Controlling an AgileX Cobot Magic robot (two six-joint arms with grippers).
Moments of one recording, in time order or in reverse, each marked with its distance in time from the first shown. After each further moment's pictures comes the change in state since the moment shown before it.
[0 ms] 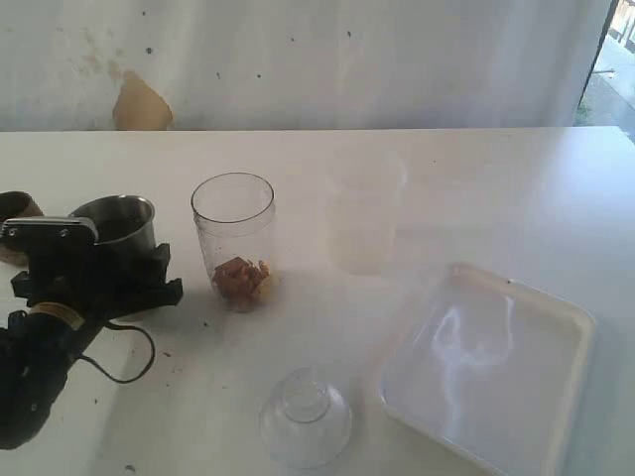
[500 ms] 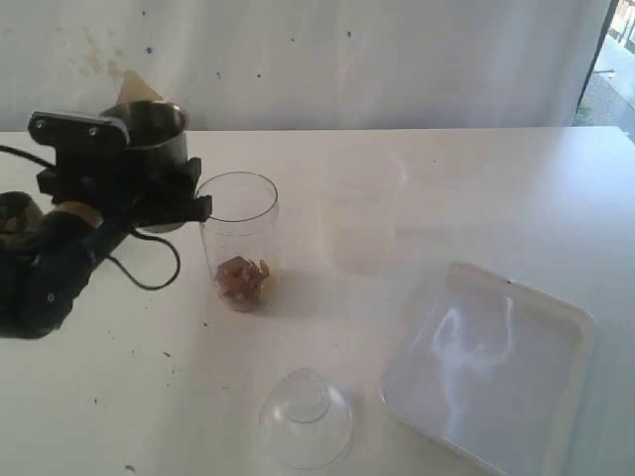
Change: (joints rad) left arm 0.000 -0.195 -0.241 0.036 0.303 0.225; right arm 0.000 0.000 0.000 0.000 0.000 0.000
